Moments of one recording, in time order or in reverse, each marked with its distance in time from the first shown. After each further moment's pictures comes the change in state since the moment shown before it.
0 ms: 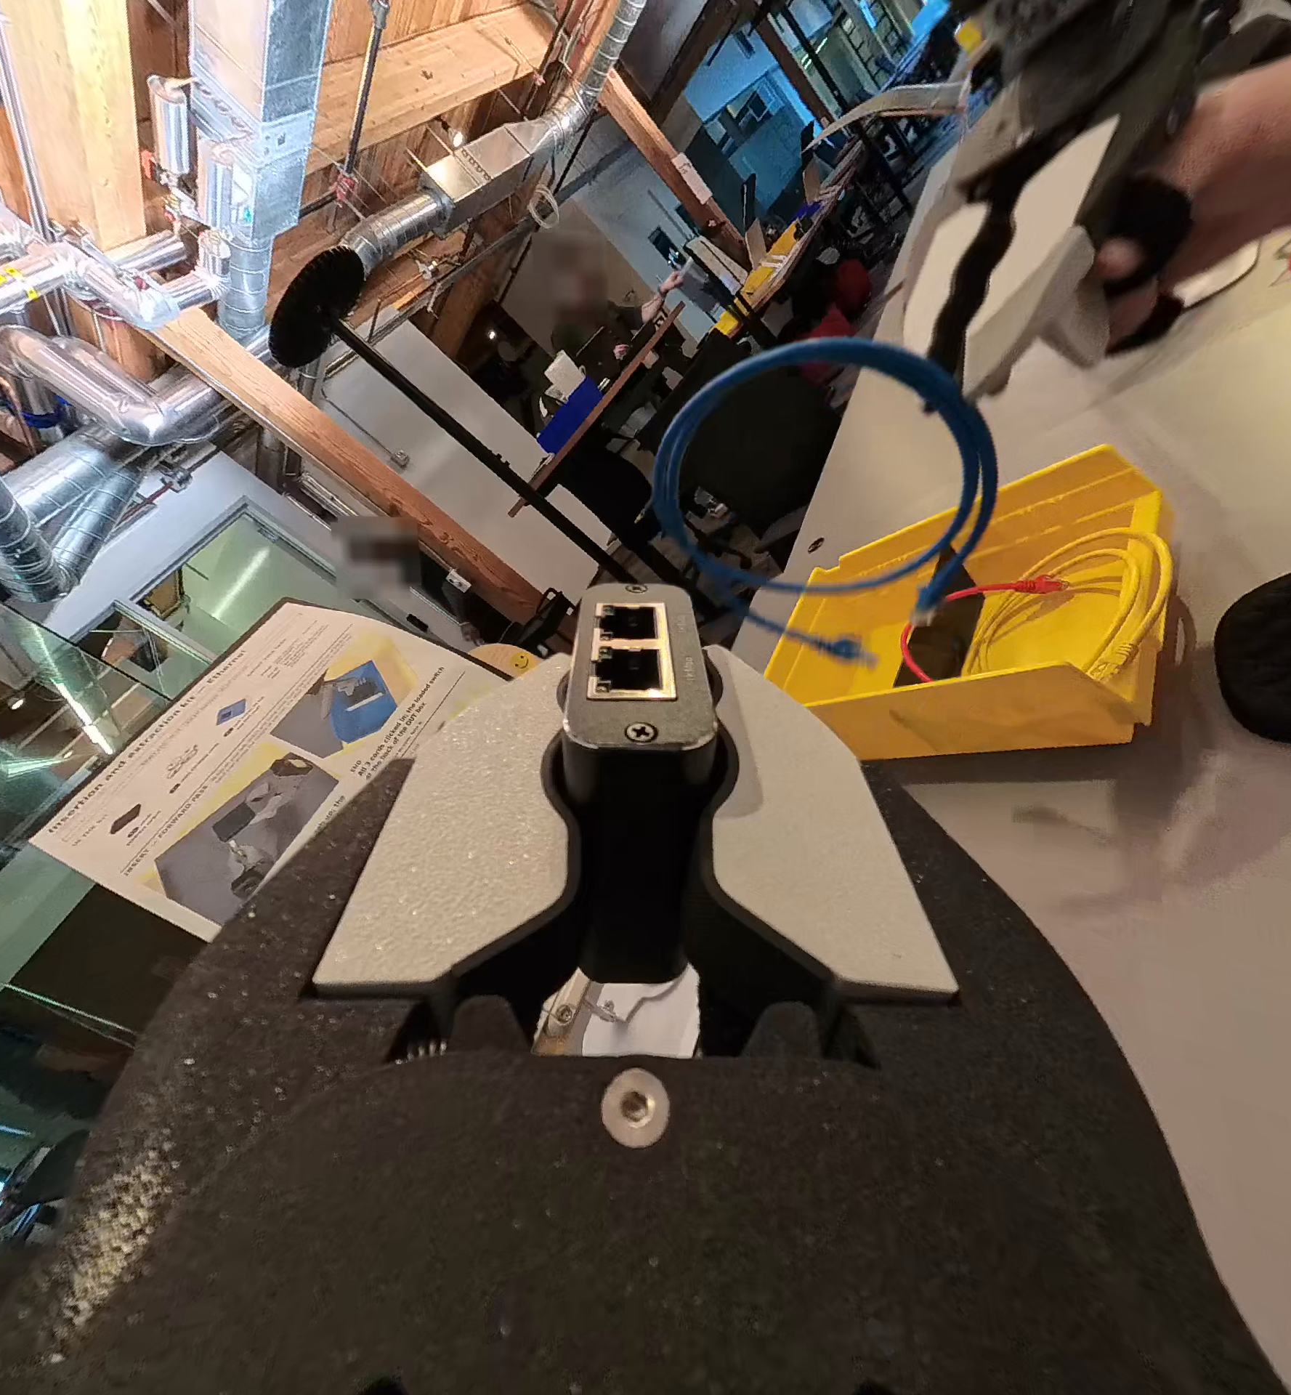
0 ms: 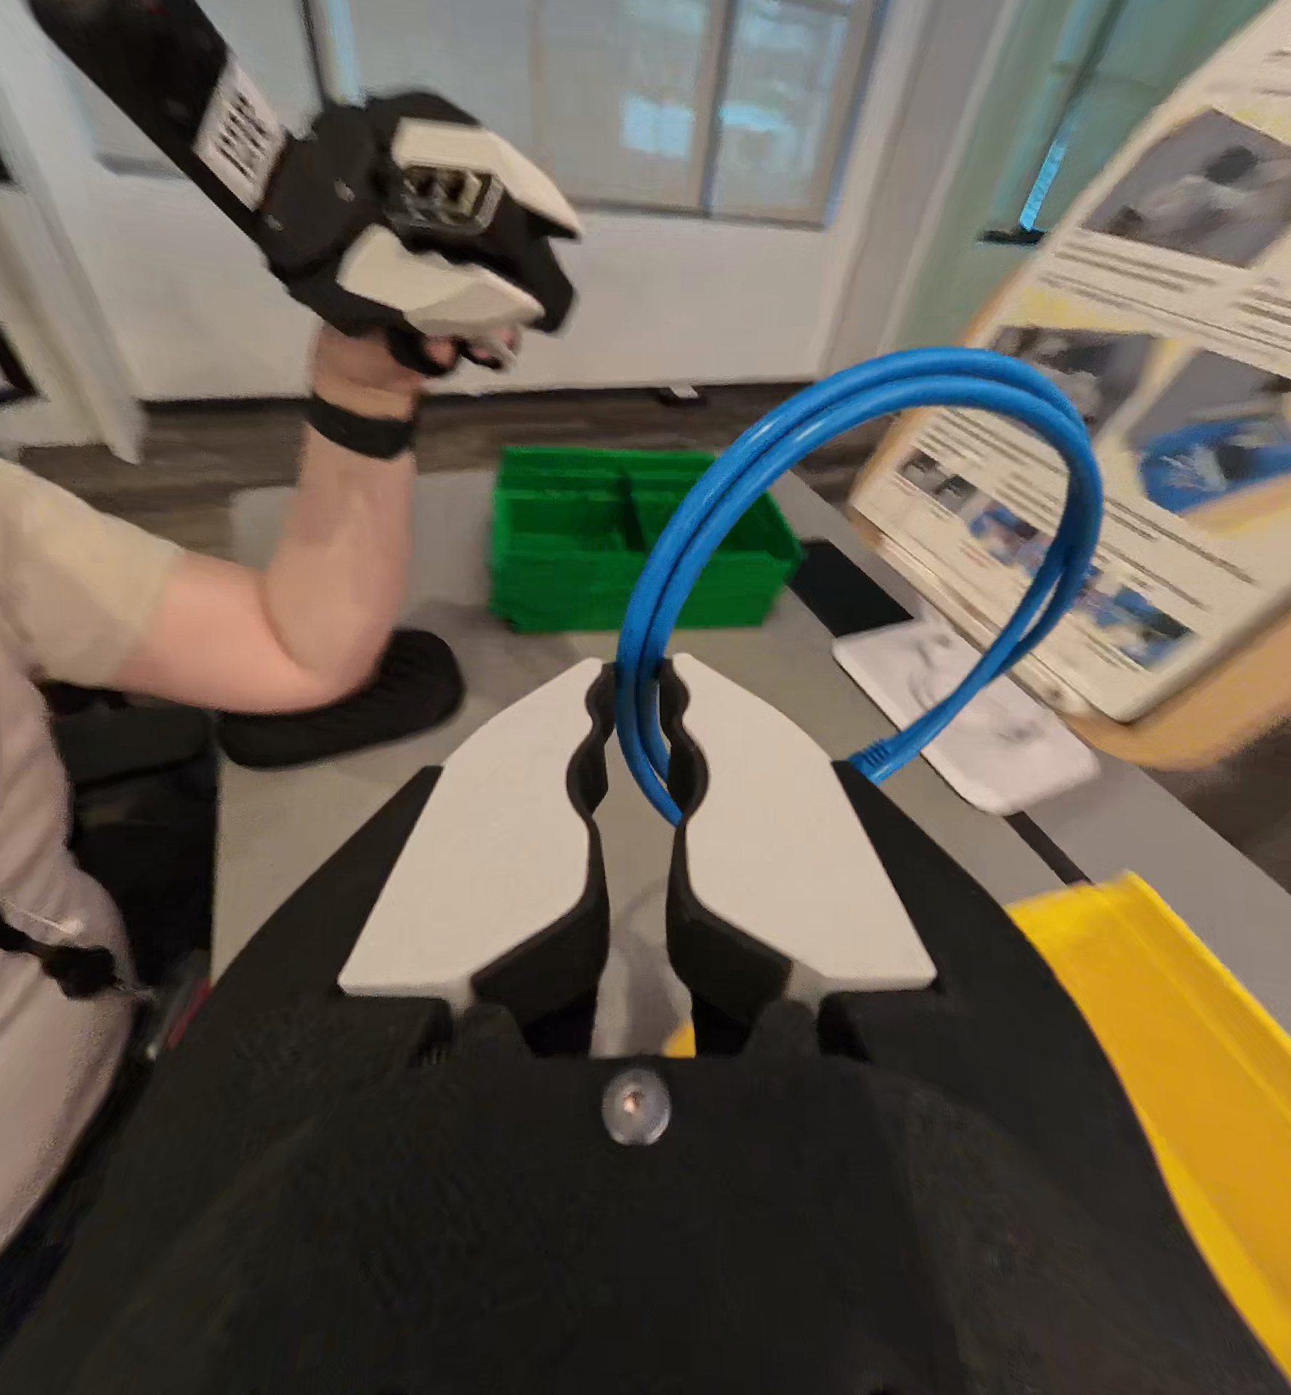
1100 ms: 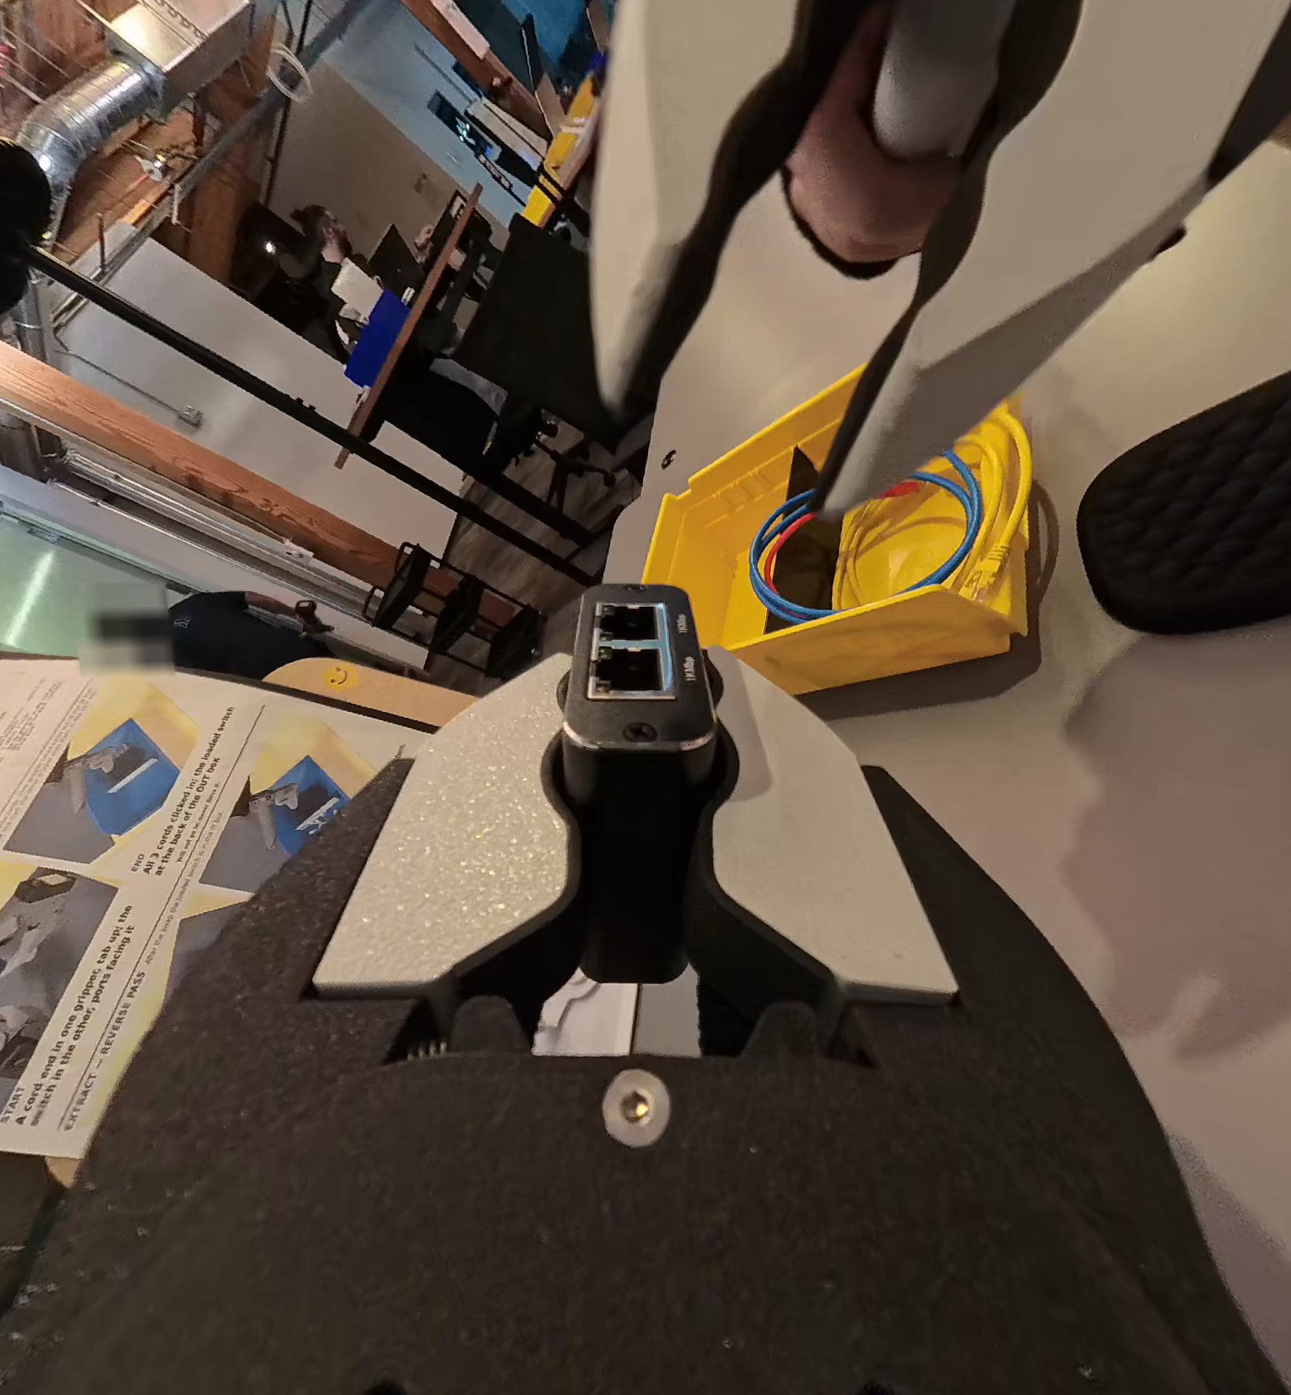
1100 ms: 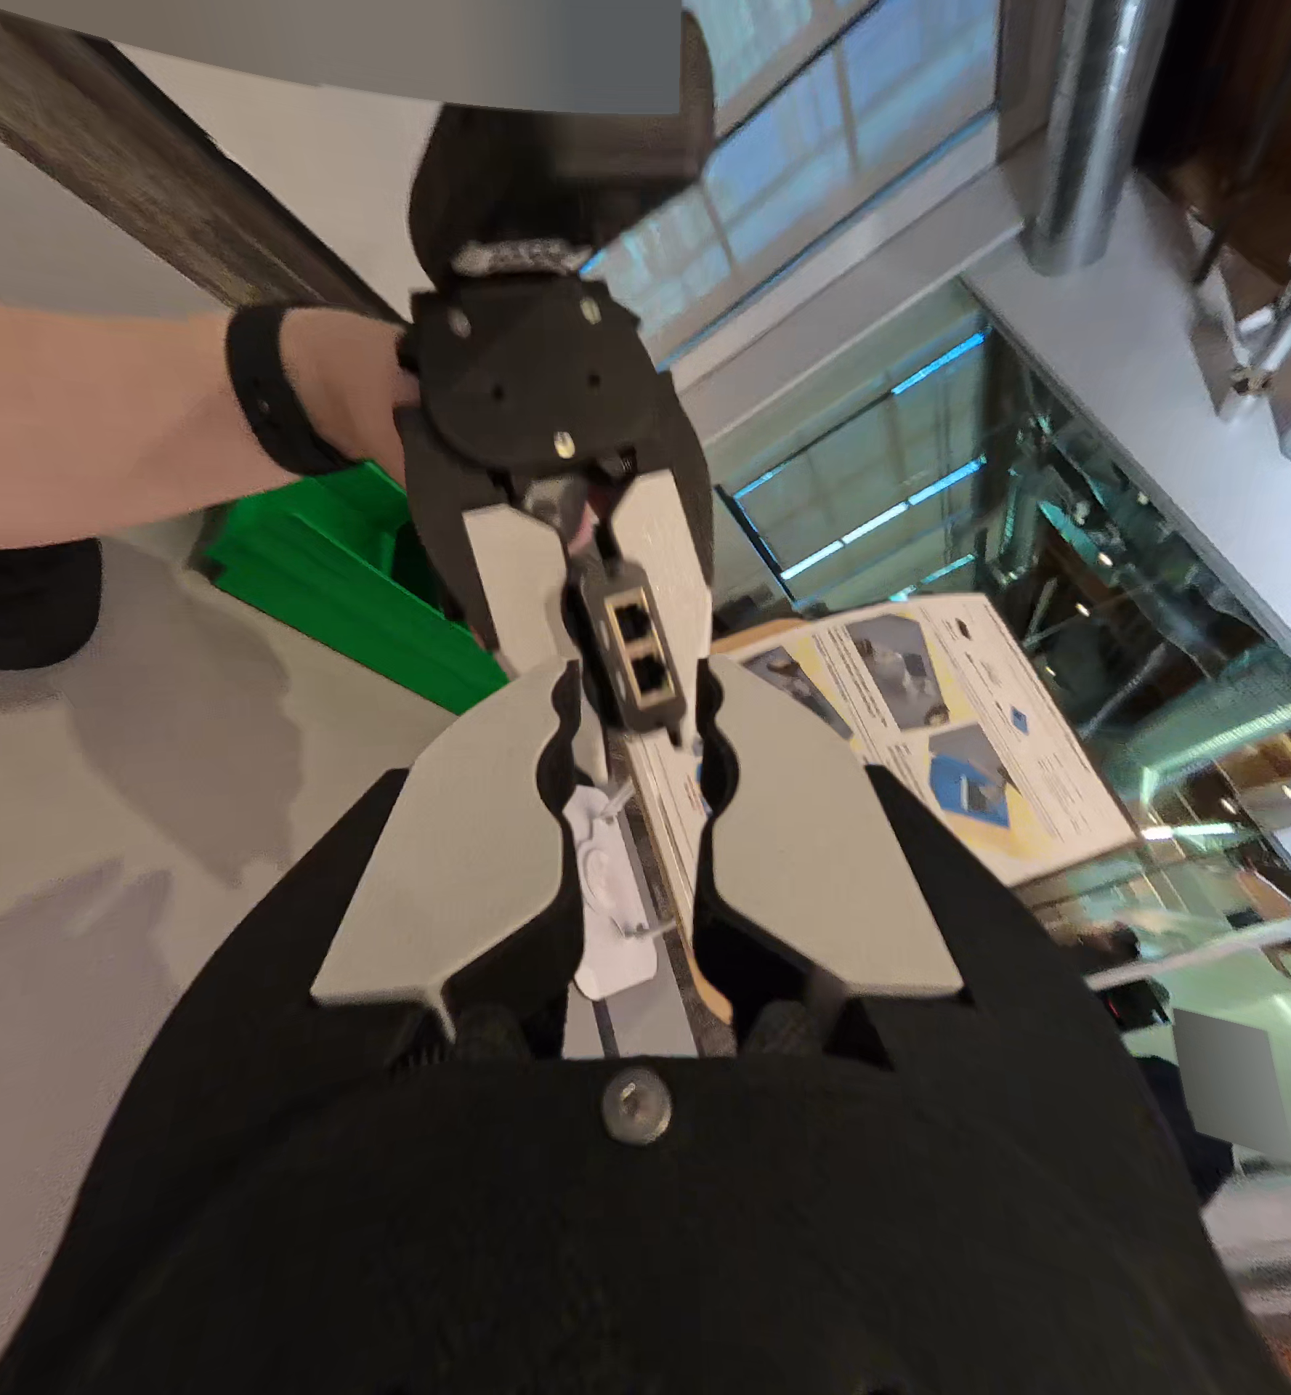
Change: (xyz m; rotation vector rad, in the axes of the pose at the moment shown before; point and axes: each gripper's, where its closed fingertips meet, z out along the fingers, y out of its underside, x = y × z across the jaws) left arm 0.069 0.023 0.064 -0.129 0.246 0.084; right arm -0.055 -0.043 0.071 0.066 0.257 -0.834
